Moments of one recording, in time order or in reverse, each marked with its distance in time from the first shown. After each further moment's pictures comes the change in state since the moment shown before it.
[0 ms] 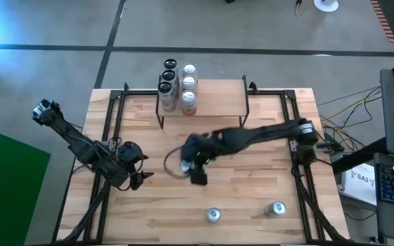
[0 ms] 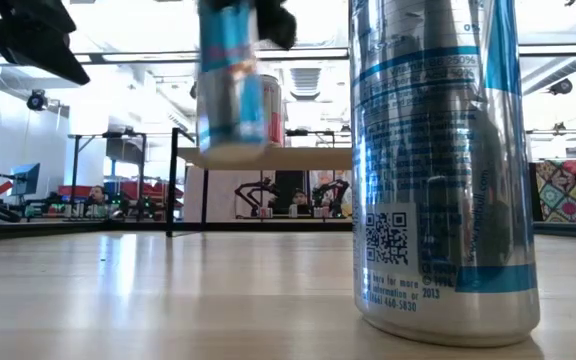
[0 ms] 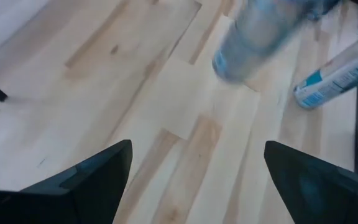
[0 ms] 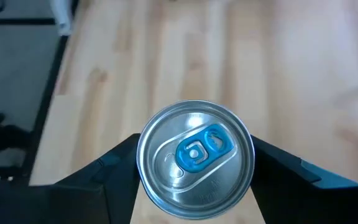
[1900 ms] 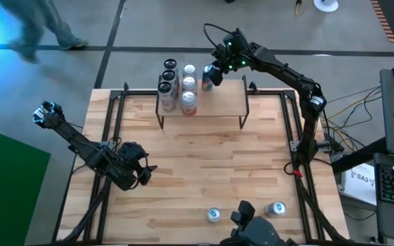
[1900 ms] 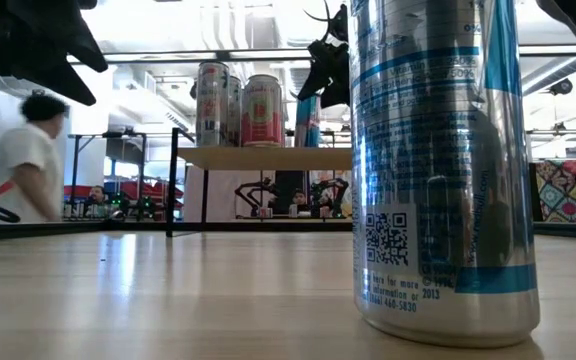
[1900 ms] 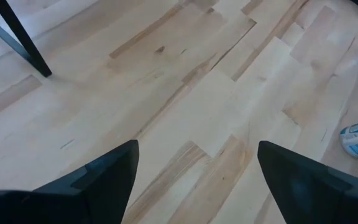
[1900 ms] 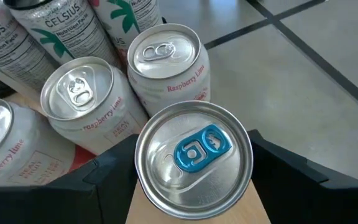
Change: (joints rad) left arm 0.026 0.100 0.000 -0.054 -0.110 -0.254; right arm -0.863 -0.085 0.040 0.029 -0.258 -0.218
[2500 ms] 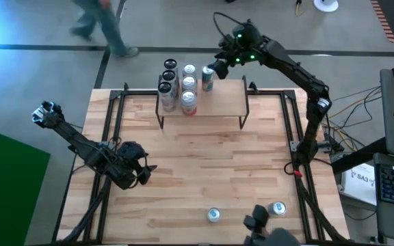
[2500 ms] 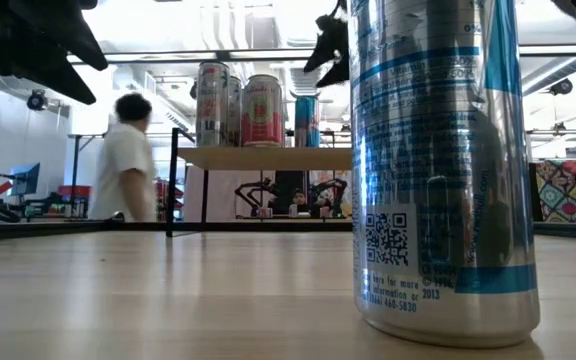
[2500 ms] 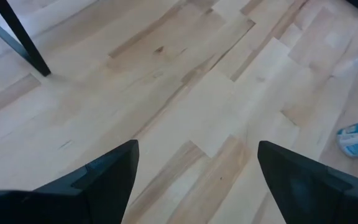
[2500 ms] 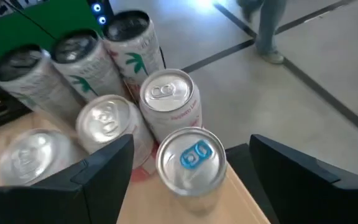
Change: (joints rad) left arm 0.004 -0.011 0.000 0.000 0.008 0.002; right arm 0.000 -0.048 0.097 -0.074 0.036 0.033
